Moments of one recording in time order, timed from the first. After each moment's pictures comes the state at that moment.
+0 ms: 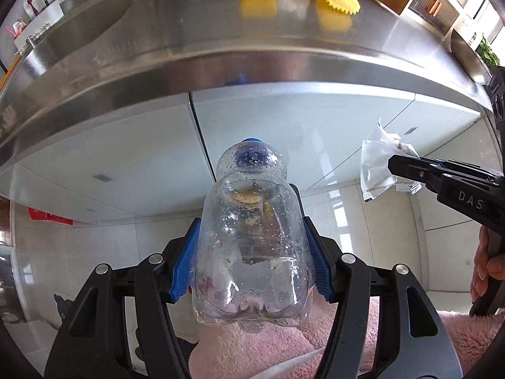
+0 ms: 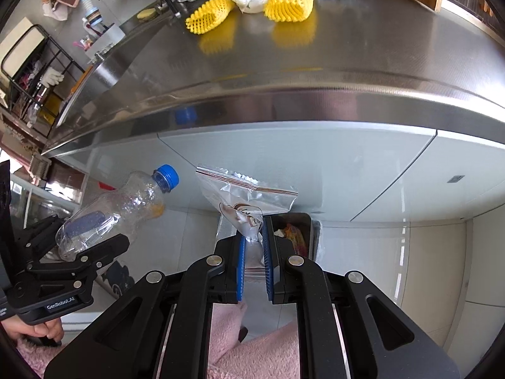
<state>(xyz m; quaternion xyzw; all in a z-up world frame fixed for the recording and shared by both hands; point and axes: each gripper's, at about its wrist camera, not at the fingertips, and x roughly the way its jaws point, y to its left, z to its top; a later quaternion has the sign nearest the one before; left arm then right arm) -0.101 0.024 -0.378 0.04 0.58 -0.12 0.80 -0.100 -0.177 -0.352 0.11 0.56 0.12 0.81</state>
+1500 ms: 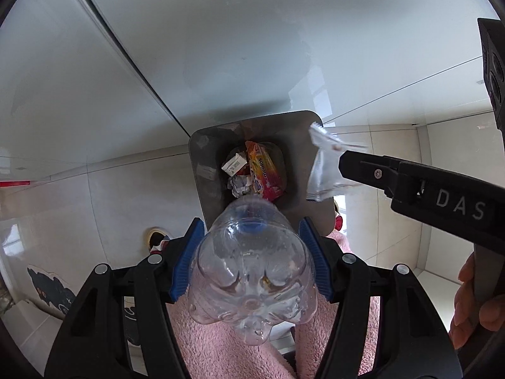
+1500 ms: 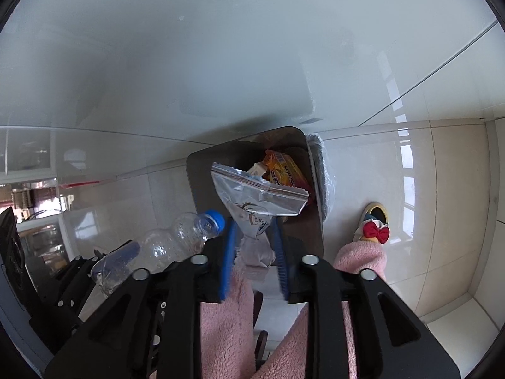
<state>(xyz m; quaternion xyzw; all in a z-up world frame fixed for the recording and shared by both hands) -0.058 -0.006 -0.615 0.02 0.70 -0.13 0.70 -0.048 -0.161 -0.594 0.18 0.71 0.03 0.68</state>
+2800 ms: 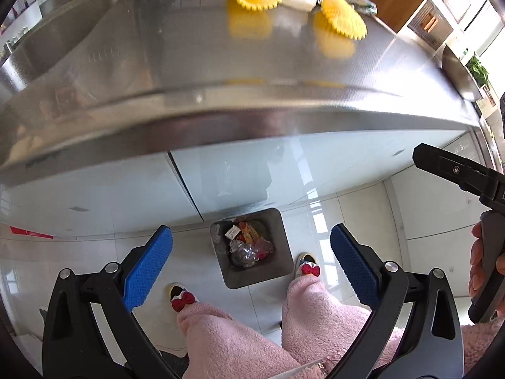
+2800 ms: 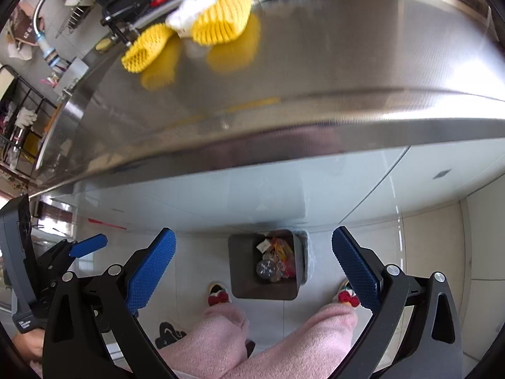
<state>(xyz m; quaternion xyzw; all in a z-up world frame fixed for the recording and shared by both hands) -0.044 0.025 -0.352 0.01 0.56 -0.17 0.81 -0.066 -0.212 -0.332 0.15 0.54 0.06 0.83</state>
